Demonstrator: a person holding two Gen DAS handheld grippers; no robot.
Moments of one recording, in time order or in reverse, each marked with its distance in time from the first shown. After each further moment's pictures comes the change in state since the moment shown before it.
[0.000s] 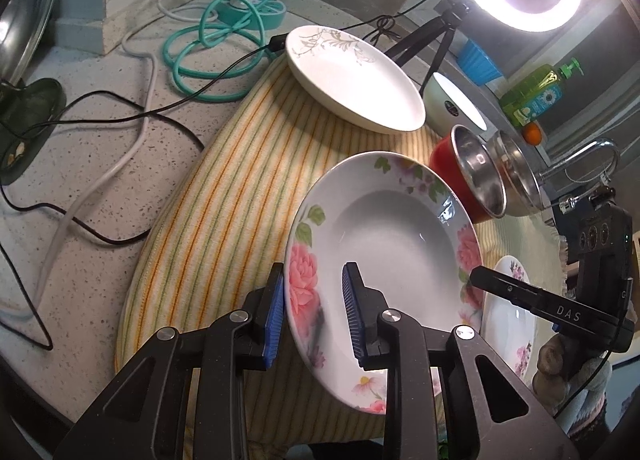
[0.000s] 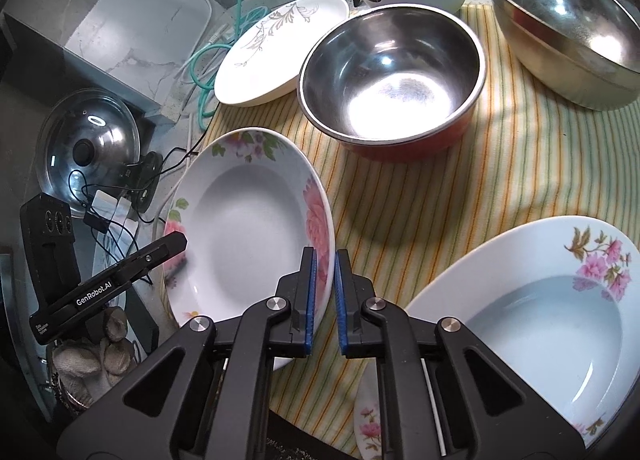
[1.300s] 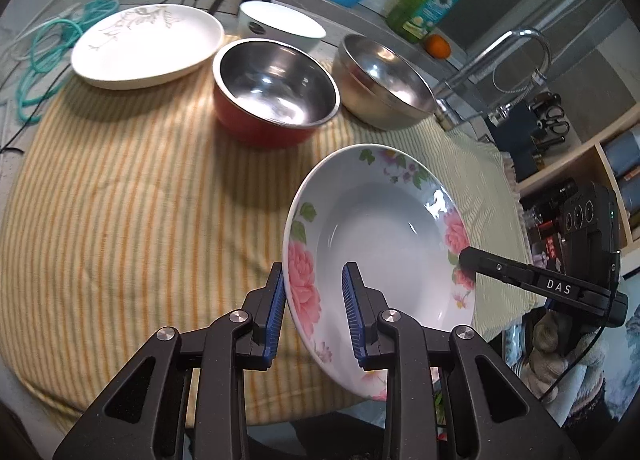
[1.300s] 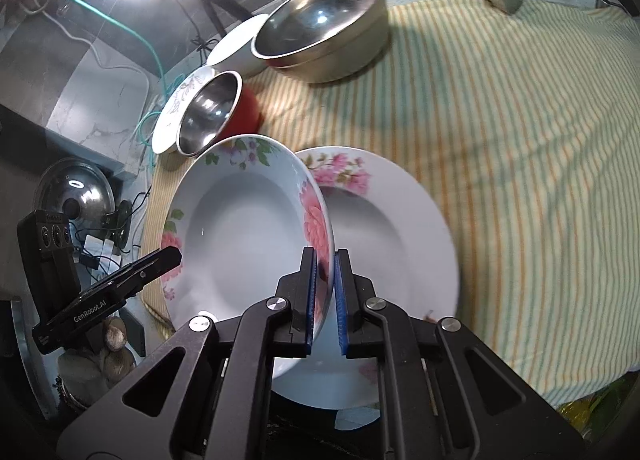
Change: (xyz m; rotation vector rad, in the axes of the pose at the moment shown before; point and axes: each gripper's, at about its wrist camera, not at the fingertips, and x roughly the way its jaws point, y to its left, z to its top) left arm 0.030 -0.147 -0.043 0.248 0.129 -0.165; right arm -0.127 -0.118 -0.073 0.234 -0.119 -0.100
